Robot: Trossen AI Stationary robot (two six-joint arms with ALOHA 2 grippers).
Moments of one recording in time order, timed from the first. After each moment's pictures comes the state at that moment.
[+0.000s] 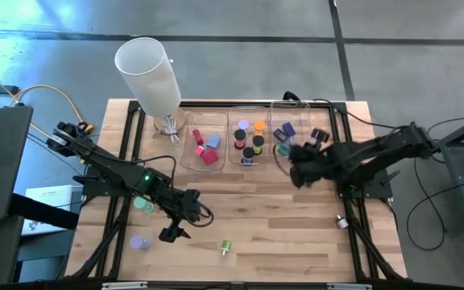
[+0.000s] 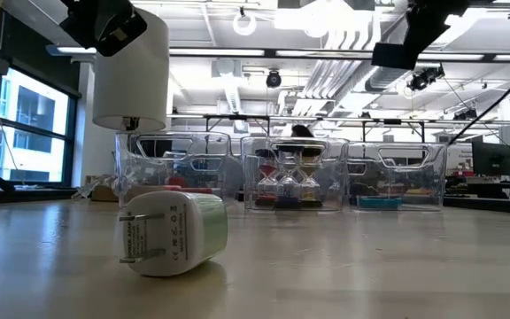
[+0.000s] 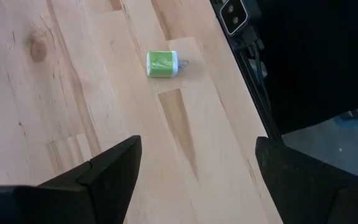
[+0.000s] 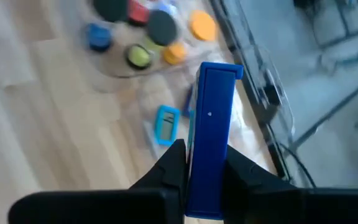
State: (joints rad) left arm -0.45 1.34 1.01 -0.49 0.19 -0.24; right arm 0.25 1.32 1.27 -1.37 0.71 0.55
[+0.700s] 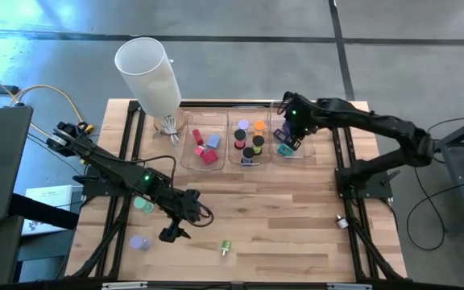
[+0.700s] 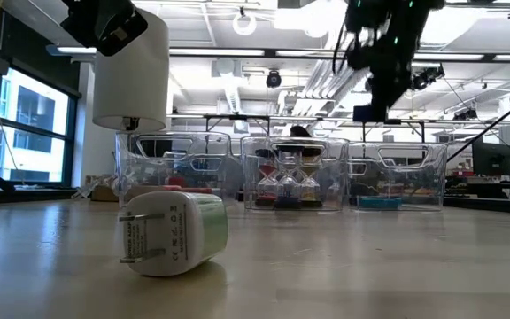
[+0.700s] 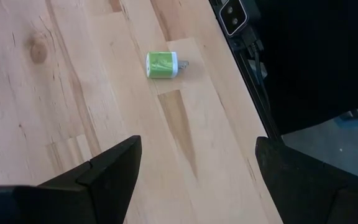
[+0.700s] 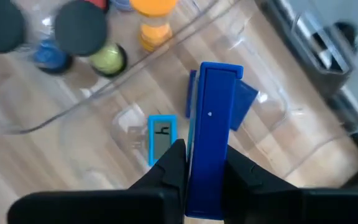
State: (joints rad) left arm -0.45 1.34 1.01 -0.49 0.19 -0.23; right arm -0.47 1.33 1.15 -1.00 0.15 0.16
